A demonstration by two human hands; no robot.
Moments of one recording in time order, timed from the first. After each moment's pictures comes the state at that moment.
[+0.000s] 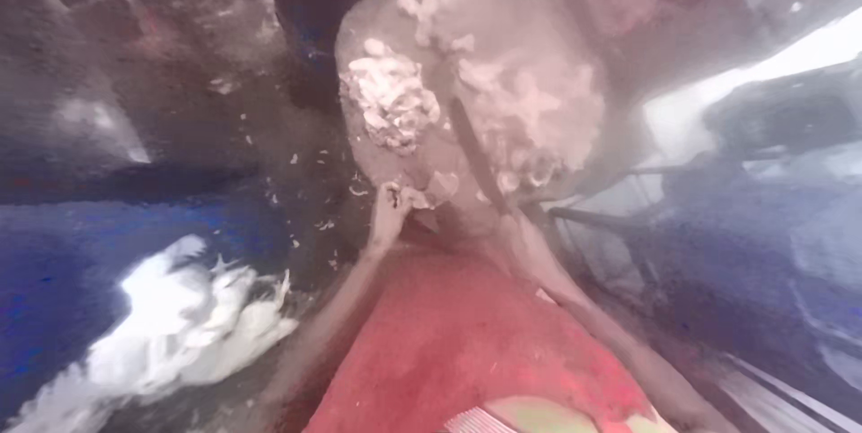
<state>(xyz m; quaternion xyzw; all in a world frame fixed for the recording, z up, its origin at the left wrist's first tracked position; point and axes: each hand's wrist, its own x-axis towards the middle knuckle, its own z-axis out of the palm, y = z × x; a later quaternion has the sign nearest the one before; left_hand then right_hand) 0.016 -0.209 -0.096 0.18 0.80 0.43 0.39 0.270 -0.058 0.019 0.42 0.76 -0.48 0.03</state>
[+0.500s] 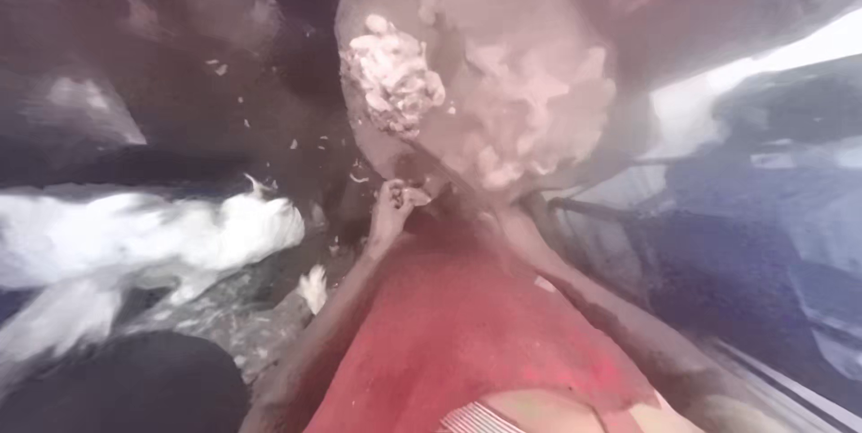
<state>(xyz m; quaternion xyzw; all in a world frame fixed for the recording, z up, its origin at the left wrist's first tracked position) 0.028 -0.237 -0.102 0.18 0.80 0.39 0.42 0.258 -0.060 -0.022 0.38 0.83 -0.33 0.22</state>
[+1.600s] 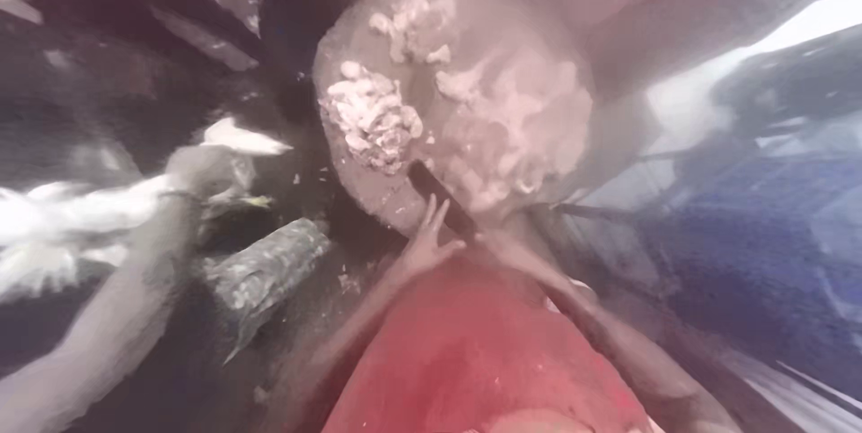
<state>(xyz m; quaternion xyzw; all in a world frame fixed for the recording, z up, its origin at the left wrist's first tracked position) 0.076 -0.168 -0.083 0.44 0.70 0.29 0.49 0.289 -0.029 -0.077 0.42 0.62 -0.63 0.22</state>
